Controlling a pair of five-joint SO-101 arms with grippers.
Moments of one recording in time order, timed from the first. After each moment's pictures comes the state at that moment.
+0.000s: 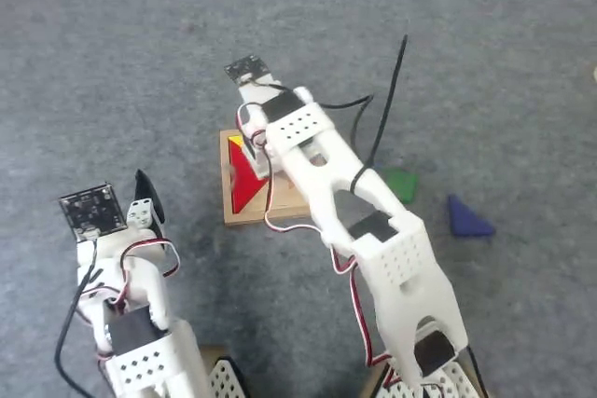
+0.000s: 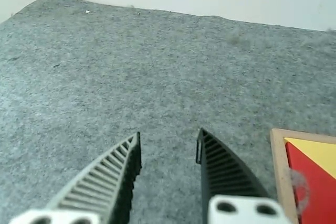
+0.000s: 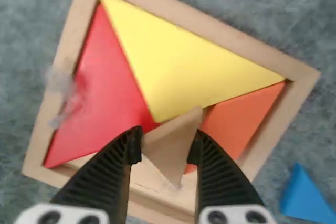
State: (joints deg) left arm -28.2 -101.2 96.7 41.1 2.6; right arm -38.9 42.0 -31.4 76.2 -3.2
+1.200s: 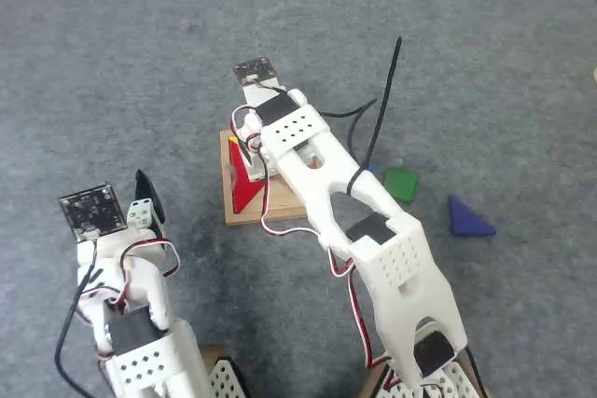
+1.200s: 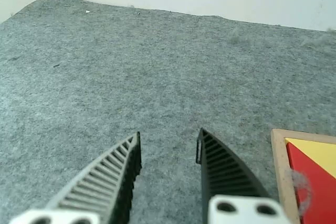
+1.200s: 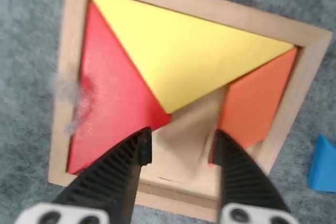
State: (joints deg) left arm -28.2 -101.2 96.7 41.1 2.6; right arm -39.7 42.0 -31.4 78.5 -14.1
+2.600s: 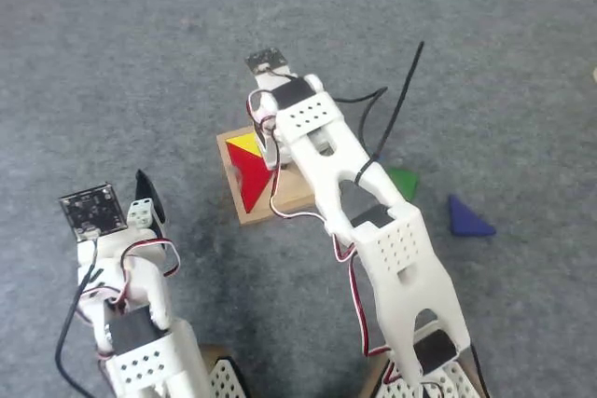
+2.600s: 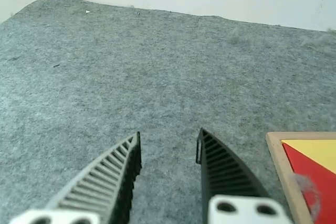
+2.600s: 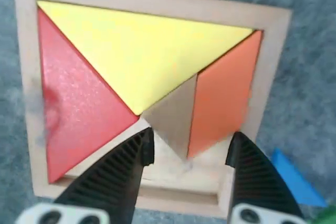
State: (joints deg) left arm -28.2 -101.2 96.7 41.1 2.6; right arm -35.1 48.3 -44.2 86.2 -6.5
